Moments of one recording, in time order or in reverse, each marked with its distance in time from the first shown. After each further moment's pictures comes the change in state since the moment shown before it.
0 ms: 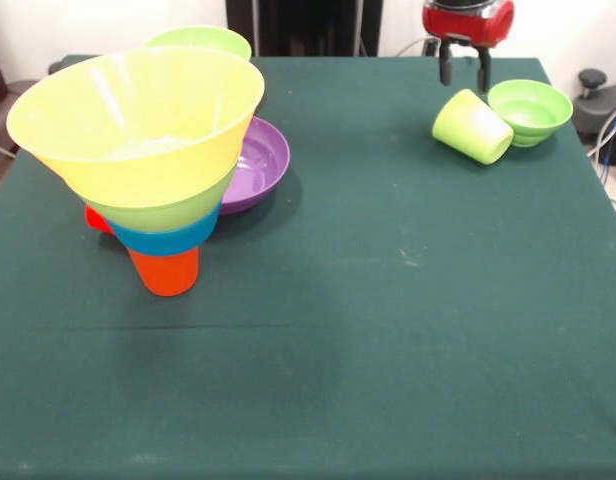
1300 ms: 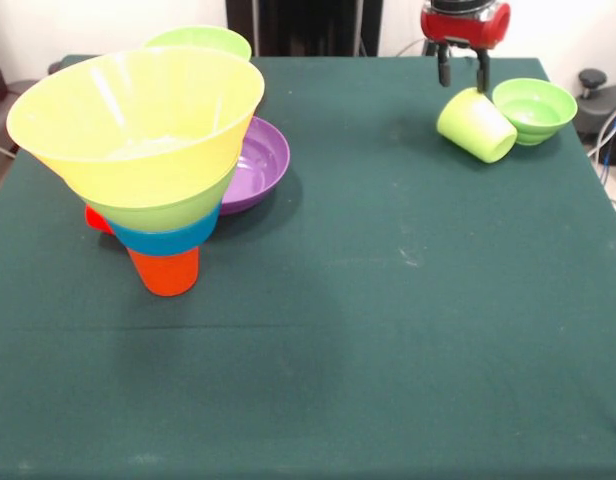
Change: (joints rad) arm -0.009 0.052 0.011 0.000 -0.071 -0.031 0.000
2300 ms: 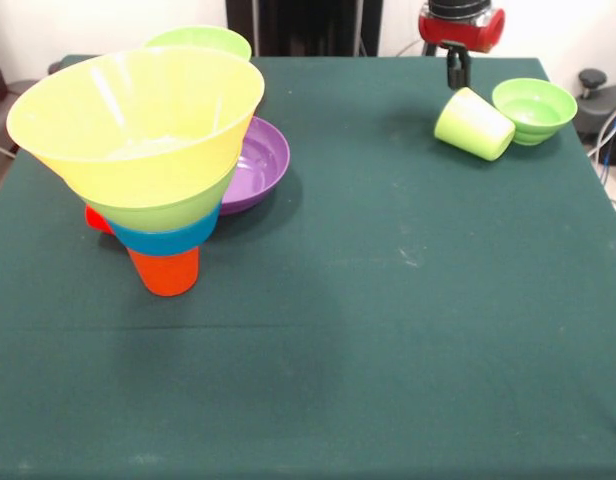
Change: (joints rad) arm 0.031 0.048 -0.032 -0.001 -0.014 -0.022 0.000
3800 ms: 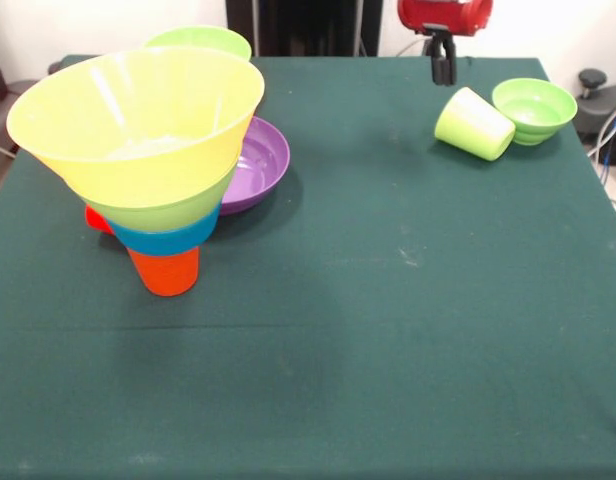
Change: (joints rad) arm -0.111 -0.171 0.047 0.003 -0.003 0.065 0.000
